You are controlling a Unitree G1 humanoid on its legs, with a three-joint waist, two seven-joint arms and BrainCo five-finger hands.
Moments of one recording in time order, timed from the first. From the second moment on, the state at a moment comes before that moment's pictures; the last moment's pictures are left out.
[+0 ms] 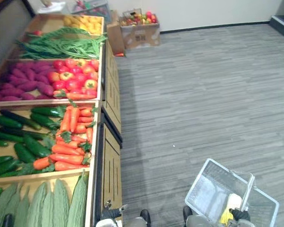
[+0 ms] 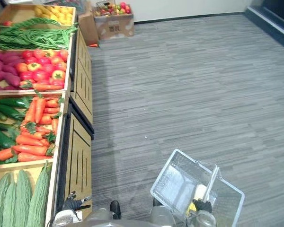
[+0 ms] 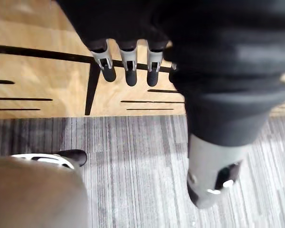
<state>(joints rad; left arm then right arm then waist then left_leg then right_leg) 0.07 0.03 0.32 1.02 0.18 -0.12 0.13 0.04 -0.09 -0.46 1.03 -0.12 -0.11 -0.12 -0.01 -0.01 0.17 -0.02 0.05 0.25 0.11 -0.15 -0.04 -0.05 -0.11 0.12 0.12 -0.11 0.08</state>
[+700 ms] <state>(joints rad) 0.03 0.07 0.21 1.07 0.22 -0.11 0.15 -0.02 -0.10 -0.52 1.00 -0.11 -0.13 -0.13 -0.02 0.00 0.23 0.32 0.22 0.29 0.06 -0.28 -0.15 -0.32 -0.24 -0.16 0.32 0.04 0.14</state>
